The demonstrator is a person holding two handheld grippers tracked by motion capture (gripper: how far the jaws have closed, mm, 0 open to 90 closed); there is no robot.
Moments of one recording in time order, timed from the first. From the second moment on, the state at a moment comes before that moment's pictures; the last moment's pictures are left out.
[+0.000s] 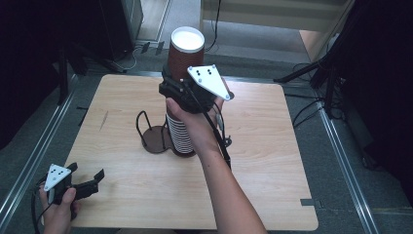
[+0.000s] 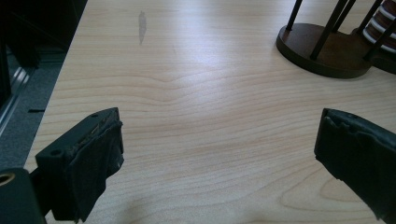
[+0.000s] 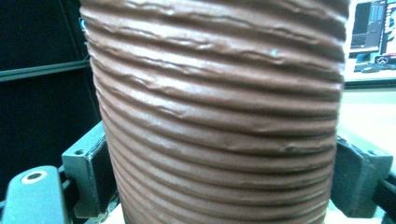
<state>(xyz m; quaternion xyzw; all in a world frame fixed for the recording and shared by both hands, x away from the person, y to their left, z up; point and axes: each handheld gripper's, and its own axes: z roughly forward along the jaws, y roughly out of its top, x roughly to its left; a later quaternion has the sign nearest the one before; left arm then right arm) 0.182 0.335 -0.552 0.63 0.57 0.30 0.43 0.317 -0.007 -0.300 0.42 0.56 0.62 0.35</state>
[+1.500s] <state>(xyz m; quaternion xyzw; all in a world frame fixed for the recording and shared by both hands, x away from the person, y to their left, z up) 0.182 0.335 -0.552 0.63 0.58 0.30 0.42 0.292 -0.104 -0.311 0.44 0.53 0.60 0.41</state>
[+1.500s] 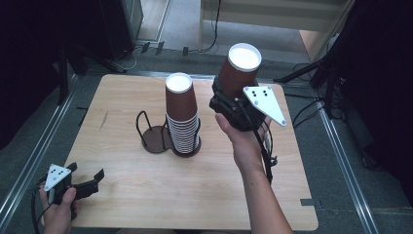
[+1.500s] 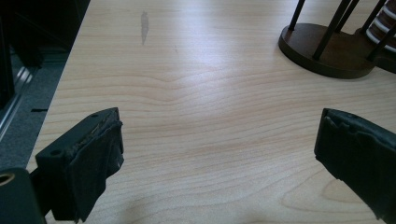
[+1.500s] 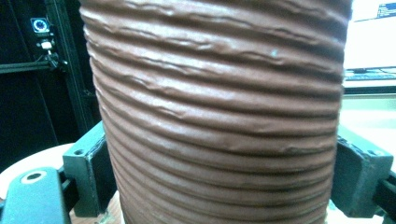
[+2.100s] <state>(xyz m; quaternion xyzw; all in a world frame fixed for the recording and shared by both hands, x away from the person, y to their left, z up) 0.183 0.337 -0.548 0.62 0.59 0.30 0.42 0.275 -0.141 -0.351 0.46 0.54 0.57 0.41</state>
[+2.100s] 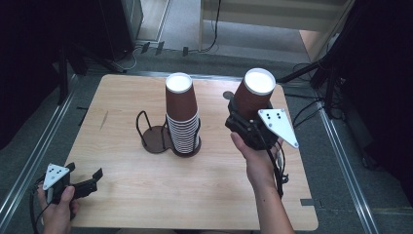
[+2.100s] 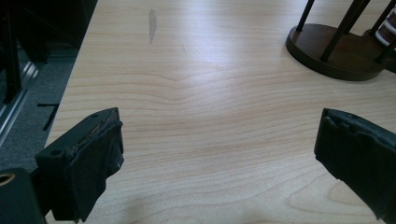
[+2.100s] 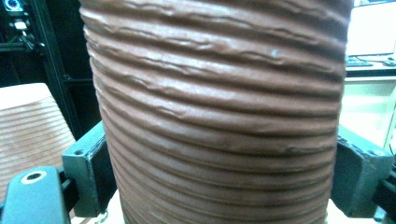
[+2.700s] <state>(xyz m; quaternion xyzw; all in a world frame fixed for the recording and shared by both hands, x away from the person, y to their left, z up) 0.187 0.311 -0.522 0.63 0.56 0.32 0.43 0.257 -0.162 -0.387 0.47 0.54 0.55 0.43</state>
